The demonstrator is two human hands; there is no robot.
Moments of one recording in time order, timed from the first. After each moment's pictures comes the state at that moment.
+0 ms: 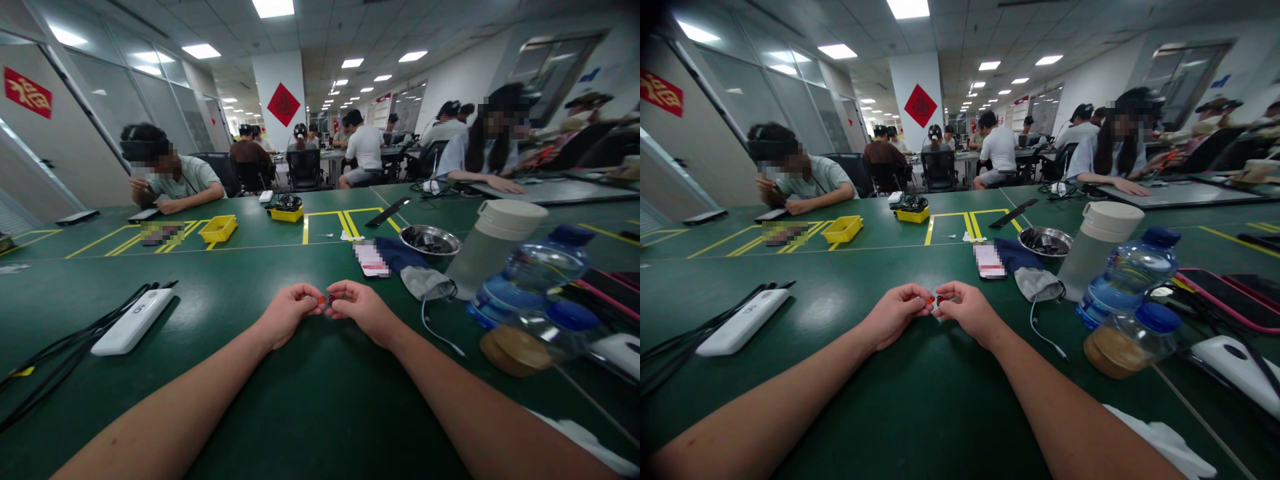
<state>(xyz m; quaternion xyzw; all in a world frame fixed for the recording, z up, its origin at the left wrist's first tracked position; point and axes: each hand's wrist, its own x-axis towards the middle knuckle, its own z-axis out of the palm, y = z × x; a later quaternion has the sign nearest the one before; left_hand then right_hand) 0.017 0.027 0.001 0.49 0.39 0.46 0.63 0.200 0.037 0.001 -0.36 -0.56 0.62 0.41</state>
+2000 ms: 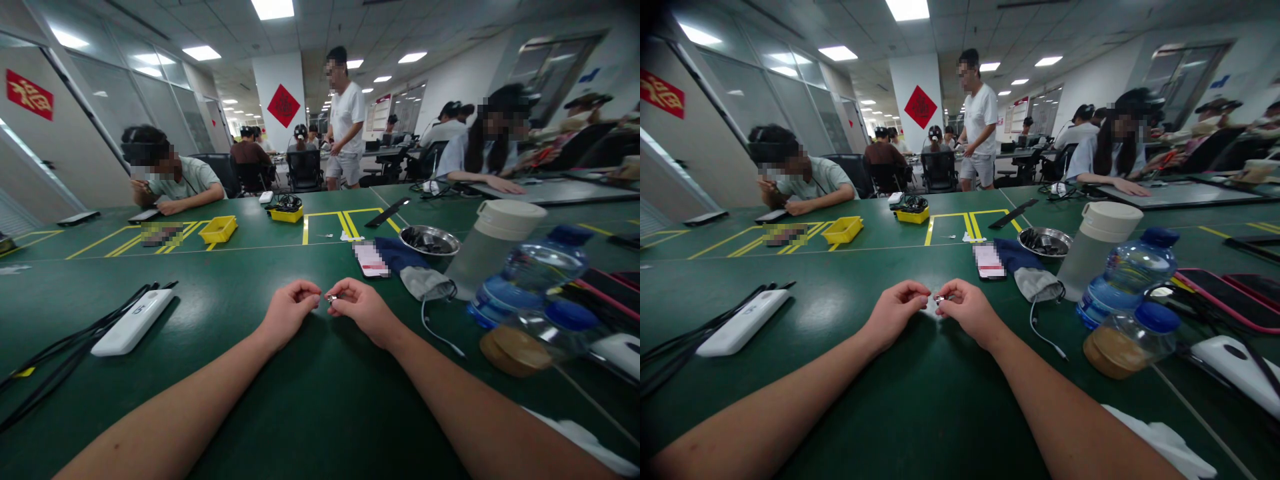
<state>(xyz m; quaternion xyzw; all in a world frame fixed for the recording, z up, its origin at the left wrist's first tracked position) 0.017 0.027 0.000 0.62 0.47 0.47 0.41 0.201 0.038 -0.002 -0.35 -0.60 0.58 0.43</state>
